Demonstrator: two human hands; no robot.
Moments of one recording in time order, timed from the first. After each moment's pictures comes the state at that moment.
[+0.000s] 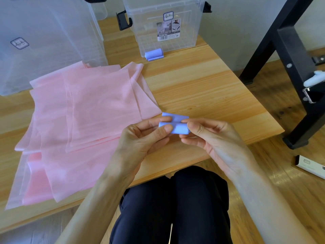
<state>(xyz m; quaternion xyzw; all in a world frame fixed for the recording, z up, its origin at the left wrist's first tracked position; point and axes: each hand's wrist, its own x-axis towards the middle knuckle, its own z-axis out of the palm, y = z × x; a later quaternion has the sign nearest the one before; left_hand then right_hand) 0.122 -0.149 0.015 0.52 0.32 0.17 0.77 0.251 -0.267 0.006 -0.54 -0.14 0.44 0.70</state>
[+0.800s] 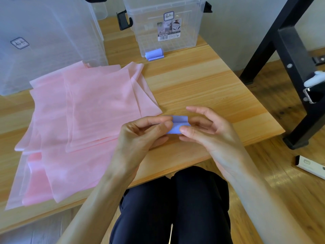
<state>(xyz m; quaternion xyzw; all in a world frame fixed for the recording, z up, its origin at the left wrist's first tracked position) 0.125 -0.148 0.014 0.55 0.33 0.21 0.74 0.249 -0.265 0.005 -0.62 -0.20 0.38 0.66</state>
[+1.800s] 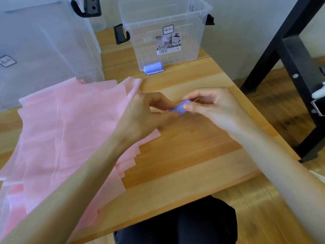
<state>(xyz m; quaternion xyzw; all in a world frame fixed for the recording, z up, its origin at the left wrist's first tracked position) 0.207 -0.066 0.018 0.84 0.27 0.16 0.44 0.352 -0.196 0.012 -0.72 -0.37 0.27 0.52</state>
